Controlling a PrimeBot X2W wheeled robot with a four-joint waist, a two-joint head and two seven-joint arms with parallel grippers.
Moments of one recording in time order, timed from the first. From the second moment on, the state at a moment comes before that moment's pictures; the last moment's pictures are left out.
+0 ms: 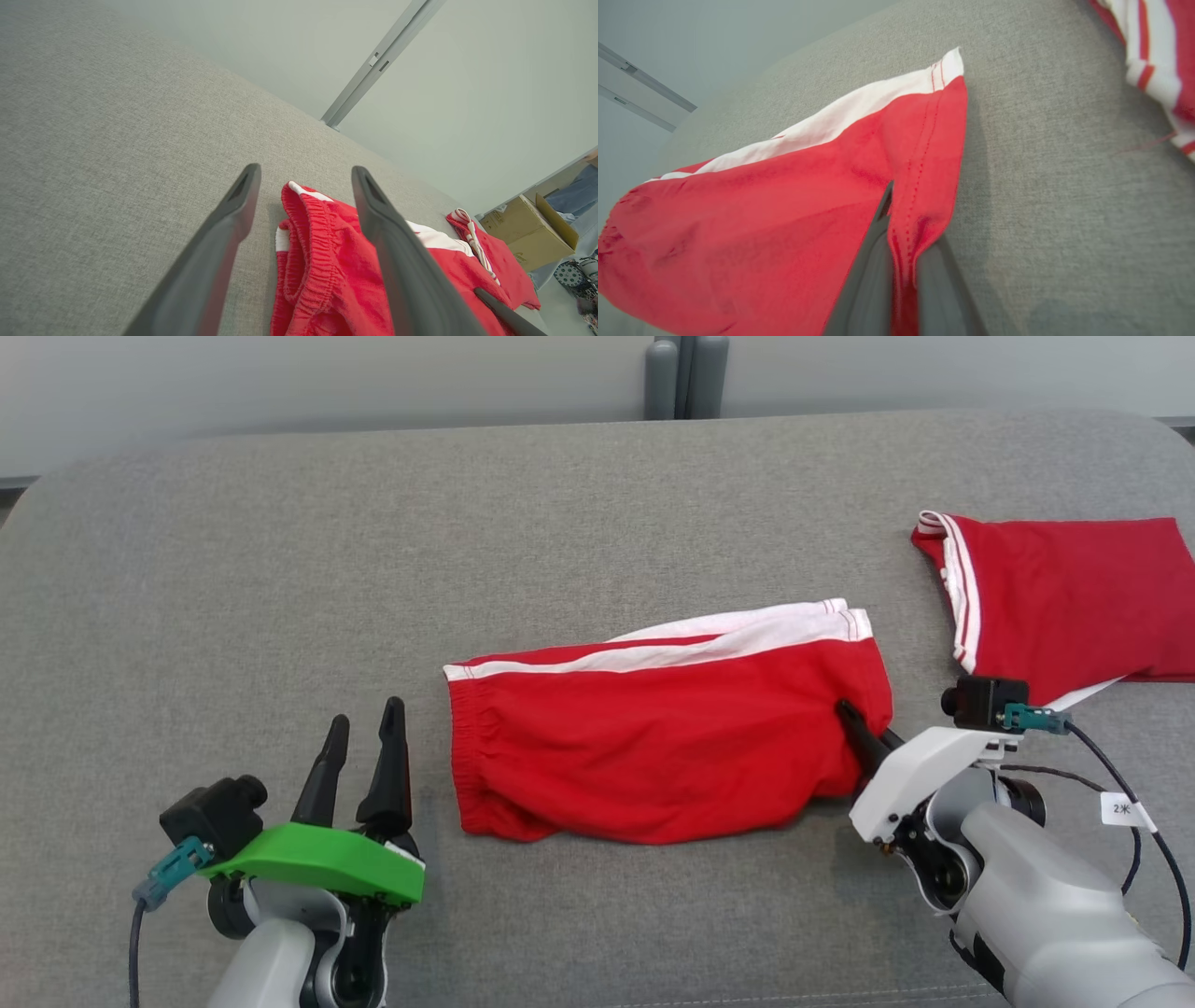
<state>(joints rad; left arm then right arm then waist) -0.18 0.07 -0.32 0.24 -0.85 0.04 -0.24 -0.53 -0.19 0.71 0.92 0.96 0.12 -0.21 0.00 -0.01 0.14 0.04</state>
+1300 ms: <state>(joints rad) -0.10 0.07 -0.33 0.17 -0.87 0.05 -0.24 -0.57 -0.13 0.85 0.82 0.83 0.12 -0.23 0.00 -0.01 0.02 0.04</state>
